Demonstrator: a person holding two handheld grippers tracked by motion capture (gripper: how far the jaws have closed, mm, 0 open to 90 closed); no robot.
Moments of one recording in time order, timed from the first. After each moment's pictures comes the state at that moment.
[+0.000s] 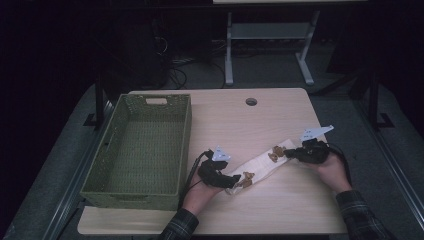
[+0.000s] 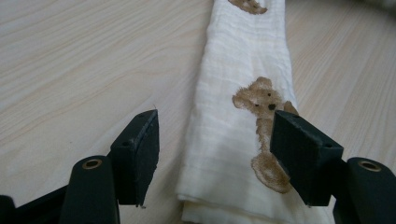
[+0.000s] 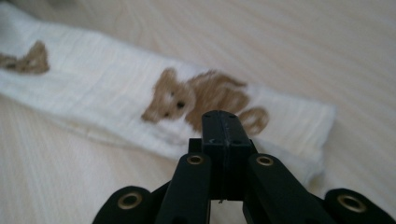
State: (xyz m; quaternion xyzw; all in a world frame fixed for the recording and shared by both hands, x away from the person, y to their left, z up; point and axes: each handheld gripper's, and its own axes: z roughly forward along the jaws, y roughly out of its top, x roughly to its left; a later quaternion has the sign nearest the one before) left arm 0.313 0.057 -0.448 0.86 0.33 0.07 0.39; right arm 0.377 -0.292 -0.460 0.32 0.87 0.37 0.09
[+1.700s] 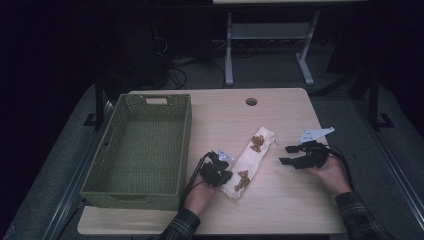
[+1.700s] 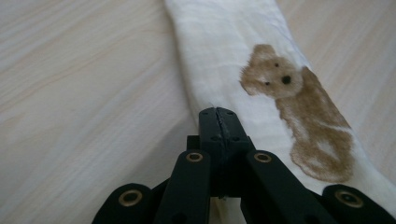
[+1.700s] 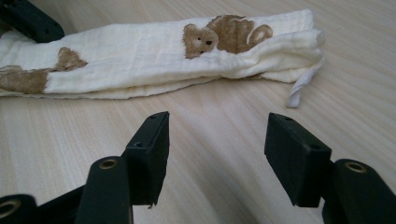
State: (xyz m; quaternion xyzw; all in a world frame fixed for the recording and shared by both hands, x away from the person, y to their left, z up) left arm 0.314 0.046 -0.455 0.89 0.33 0.07 0.31; right arm 0.368 -0.285 -0.453 0.31 0.86 0.40 0.08
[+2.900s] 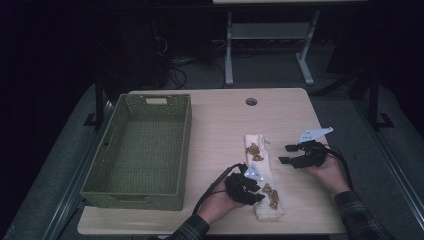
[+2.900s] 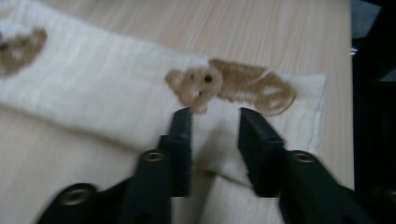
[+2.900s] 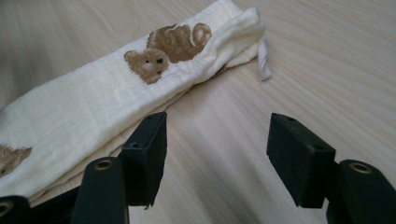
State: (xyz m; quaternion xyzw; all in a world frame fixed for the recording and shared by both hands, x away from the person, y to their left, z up) left arm 0.286 -0.012 -0.443 0.92 0.15 -0.02 0.37; right arm 0.373 -0.285 -0.457 0.31 0.86 0.40 0.08
